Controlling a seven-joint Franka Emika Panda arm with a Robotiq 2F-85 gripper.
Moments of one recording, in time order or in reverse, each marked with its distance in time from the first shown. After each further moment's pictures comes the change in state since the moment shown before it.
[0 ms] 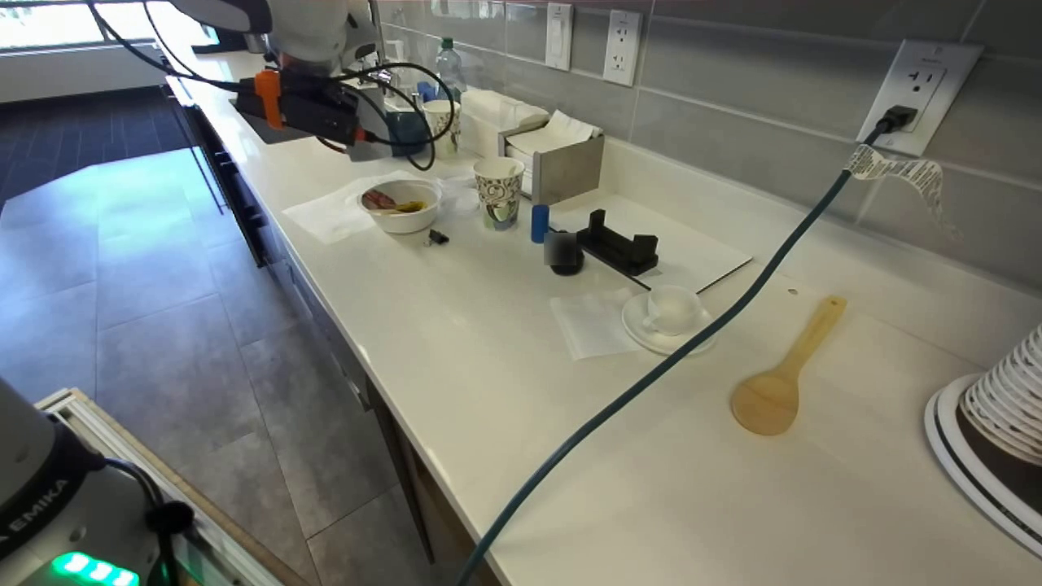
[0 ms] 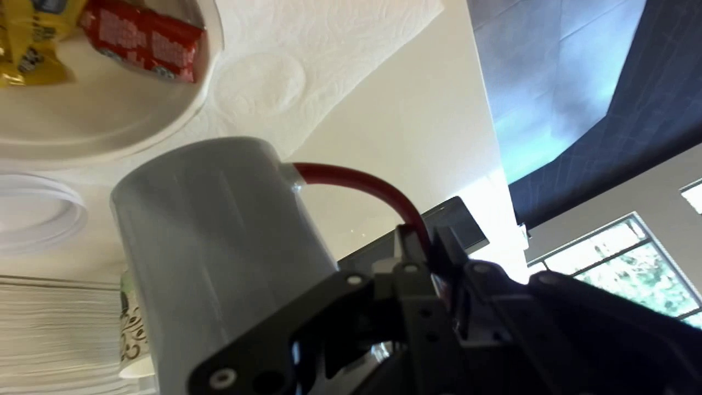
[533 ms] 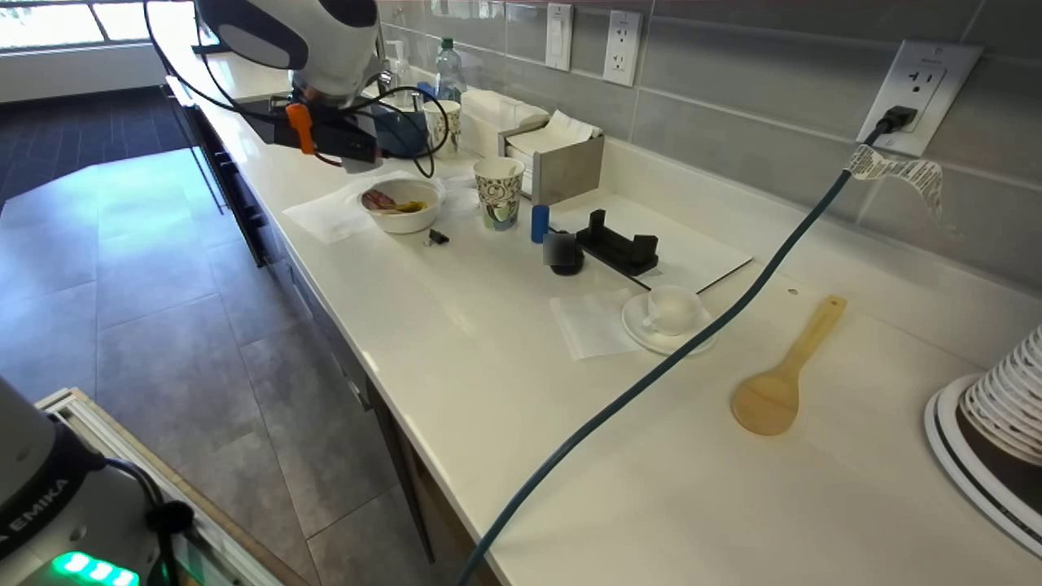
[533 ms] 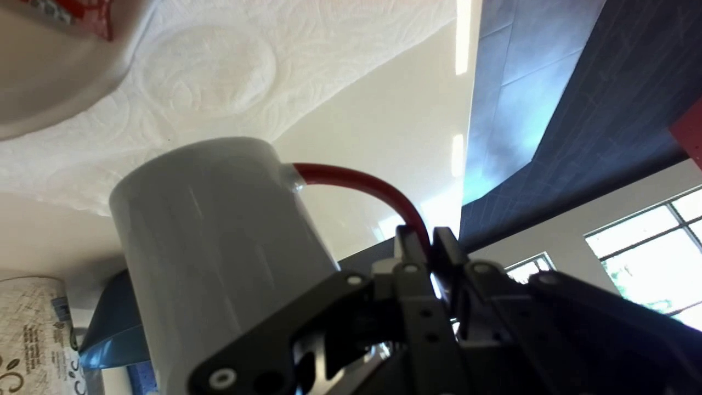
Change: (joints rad) arm 0.013 0.237 0.021 0.172 -0.002 -0.078 -0.186
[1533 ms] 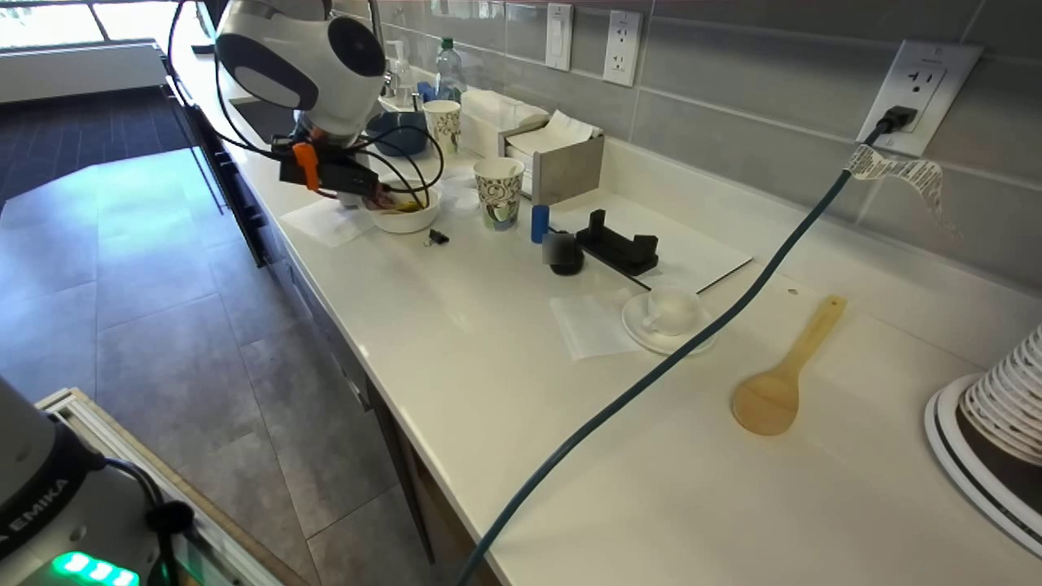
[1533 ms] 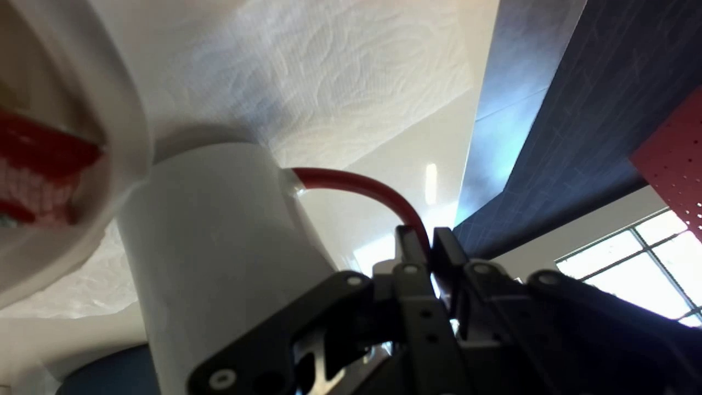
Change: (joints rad) arm 0.000 0.116 0.008 0.012 0.000 -0.023 -0.080
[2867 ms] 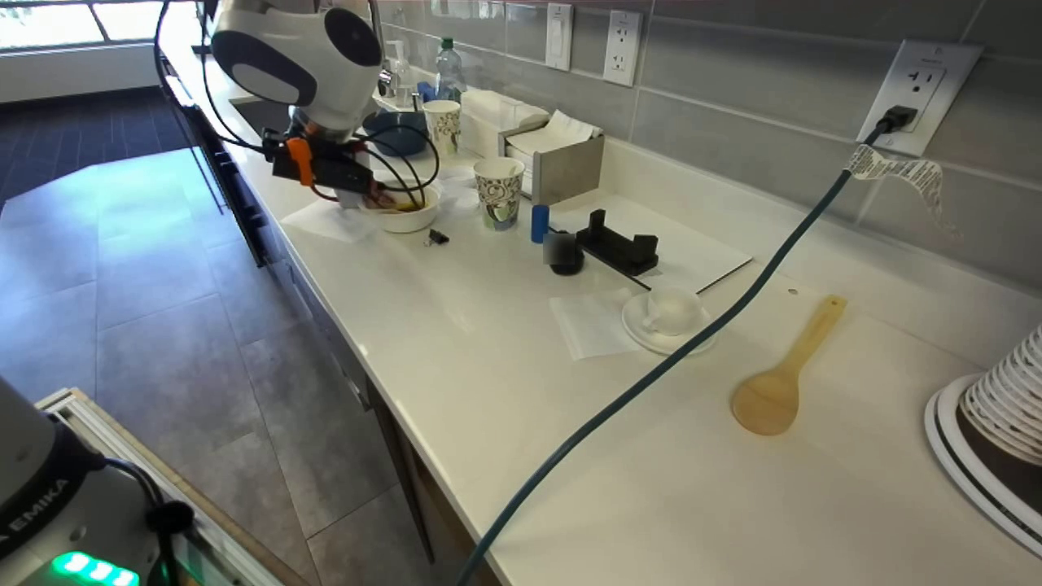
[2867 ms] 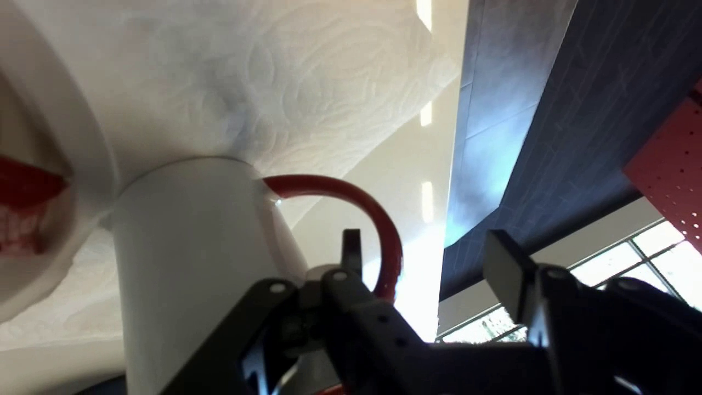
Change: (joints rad) arm 0.001 -0.008 0.011 -0.004 -0.081 -0.001 0.099
